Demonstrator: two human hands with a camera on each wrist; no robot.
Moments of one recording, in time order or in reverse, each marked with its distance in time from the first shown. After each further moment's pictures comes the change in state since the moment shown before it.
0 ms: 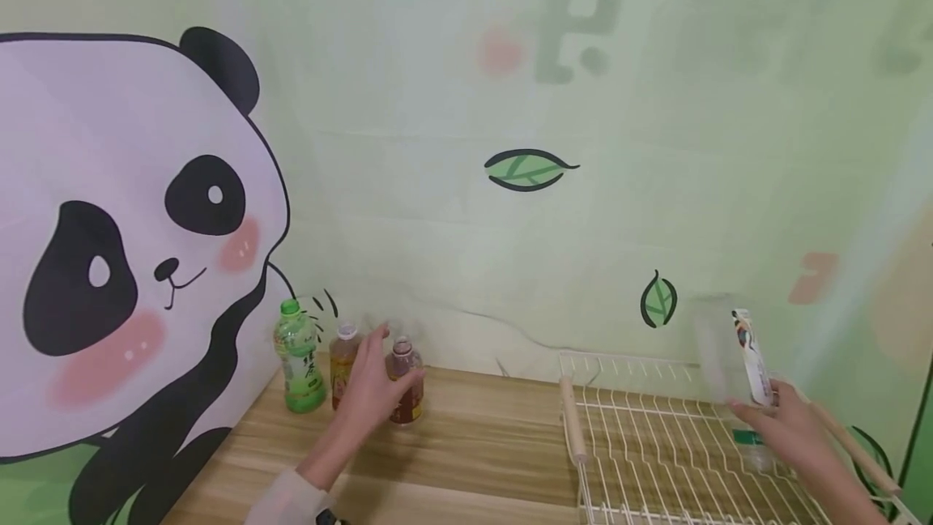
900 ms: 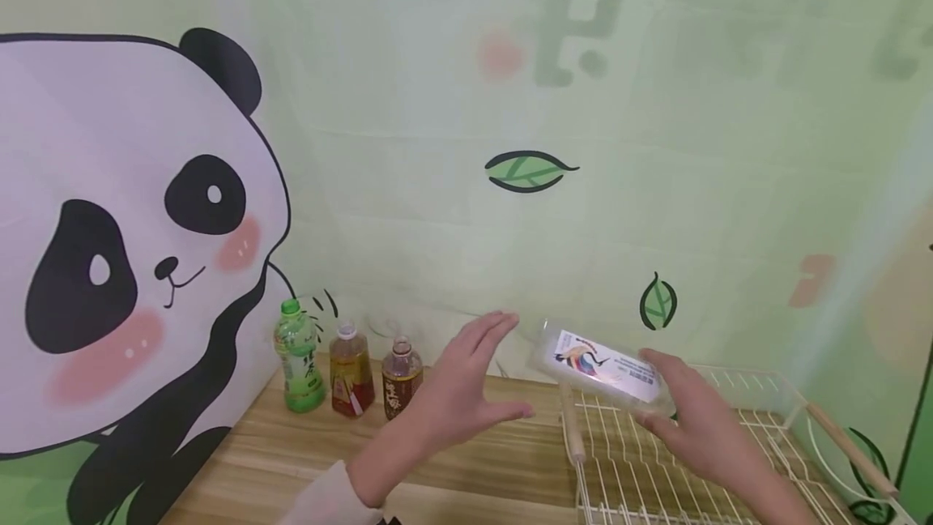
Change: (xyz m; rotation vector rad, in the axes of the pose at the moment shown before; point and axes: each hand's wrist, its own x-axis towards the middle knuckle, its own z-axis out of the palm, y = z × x) left_hand -0.027 0.145 0.001 0.088 -0.105 0.673; right_hand -0.059 -0.120 0.071 -0.326 0.217 -0.671
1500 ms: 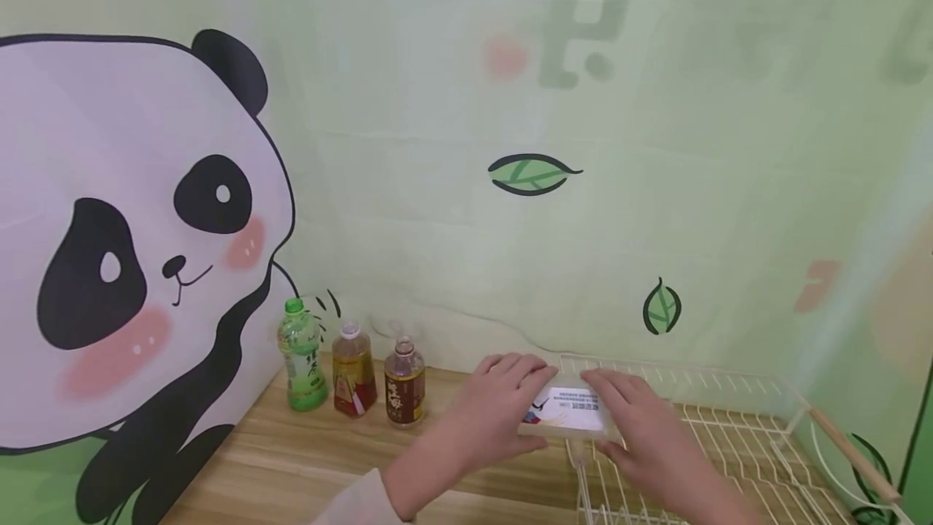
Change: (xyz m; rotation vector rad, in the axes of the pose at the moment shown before) left_hand 0.003 0.024 0.028 0.383 -0.209 0.170; right_hand 0.001 -0.060 0.022 -0.181 -0.005 -0.214
